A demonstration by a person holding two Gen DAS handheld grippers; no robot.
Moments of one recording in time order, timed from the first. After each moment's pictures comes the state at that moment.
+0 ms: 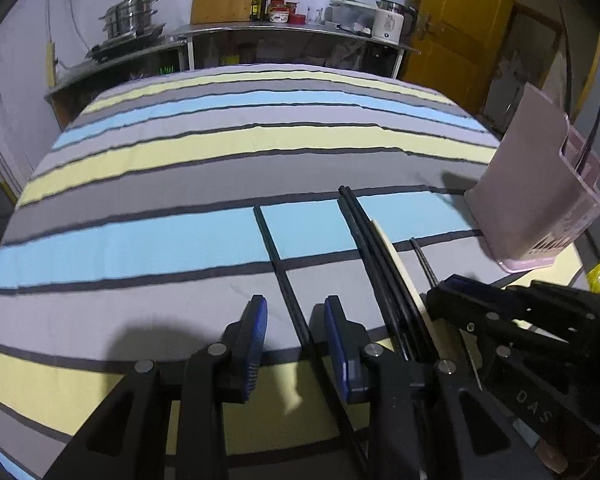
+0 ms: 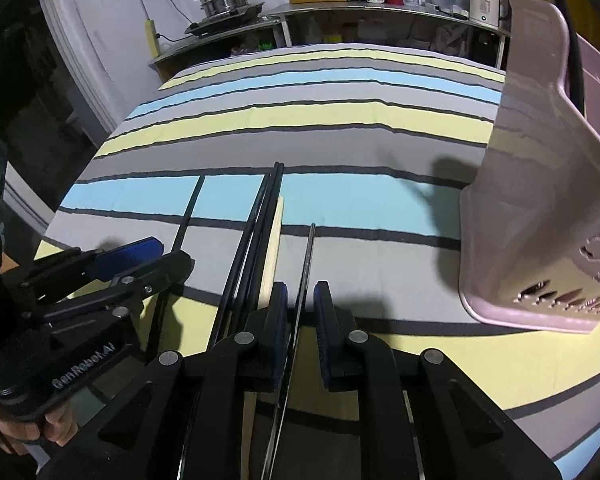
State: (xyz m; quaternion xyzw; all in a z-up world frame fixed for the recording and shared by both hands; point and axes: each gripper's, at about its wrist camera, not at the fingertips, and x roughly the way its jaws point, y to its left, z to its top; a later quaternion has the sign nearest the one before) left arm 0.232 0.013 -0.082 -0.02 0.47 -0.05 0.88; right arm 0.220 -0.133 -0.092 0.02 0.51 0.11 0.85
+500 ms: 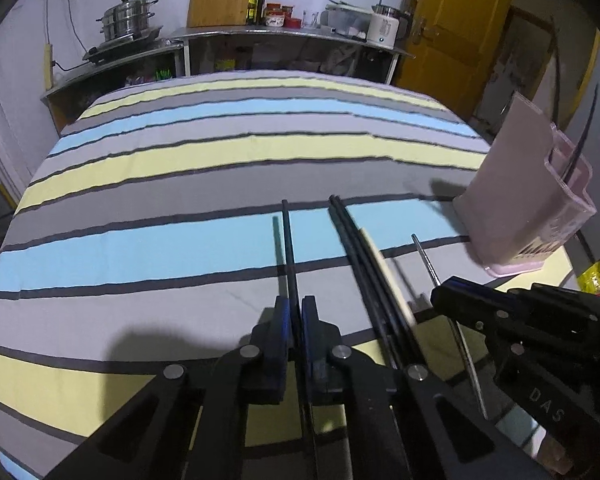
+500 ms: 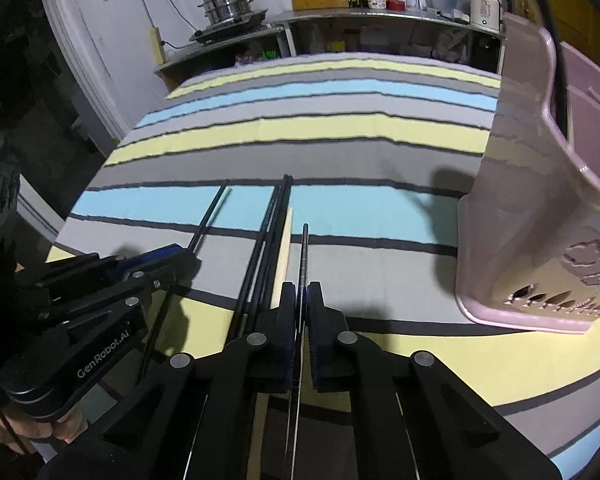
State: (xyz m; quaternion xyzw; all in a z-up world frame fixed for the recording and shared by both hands) left arm 0.226 0.020 -0.068 -0.04 0.46 -0.07 0.88; right arm 0.211 -0.137 -0.075 0.03 0.49 0.12 0.86
